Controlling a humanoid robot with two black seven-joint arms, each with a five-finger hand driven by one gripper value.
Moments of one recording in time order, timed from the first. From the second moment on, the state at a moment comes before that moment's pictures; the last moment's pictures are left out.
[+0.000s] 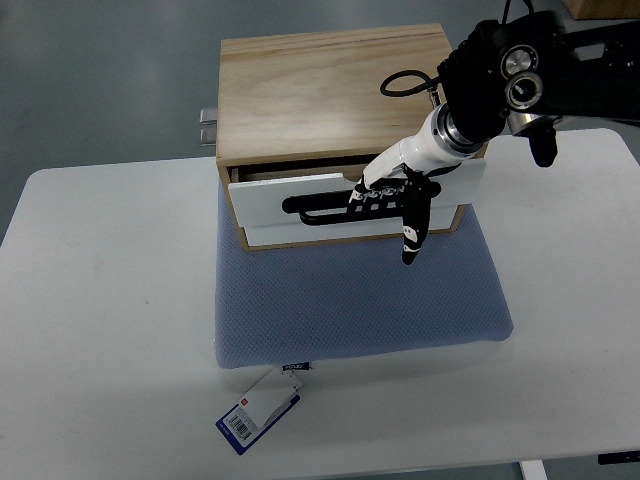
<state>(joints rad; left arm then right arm) 0.00 0.00 -0.09 -0.29 0.01 -0.03 0.07 1.75 -0.48 -0.25 1.43 -0.50 0.55 -0.50</state>
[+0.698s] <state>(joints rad) 0.00 0.00 -0.09 -0.29 0.01 -0.03 0.07 1.79 -0.56 -0.24 1.51 -0.43 0.61 -0.50</state>
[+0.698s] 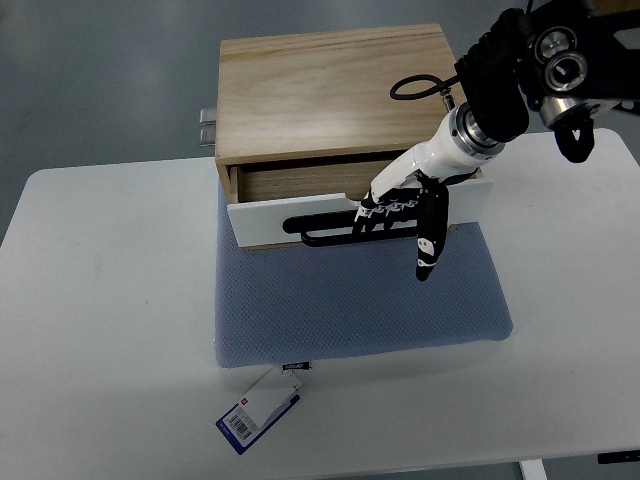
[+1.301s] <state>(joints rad) 0.00 0.00 -0.09 -0.29 0.01 -0.03 0.07 1.79 -0.64 -0.23 1.58 -0.37 0.61 -0.50</state>
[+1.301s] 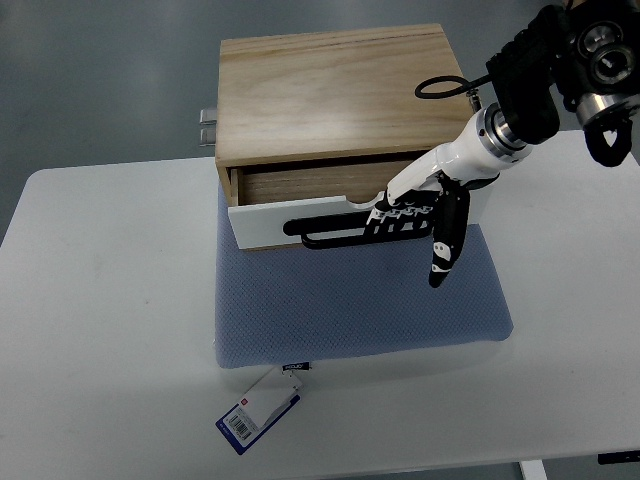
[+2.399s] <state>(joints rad) 0.00 0.00 -0.09 -0.29 0.01 -0.03 0.07 1.54 -0.68 0.35 0.99 -0.38 0.53 -0.37</state>
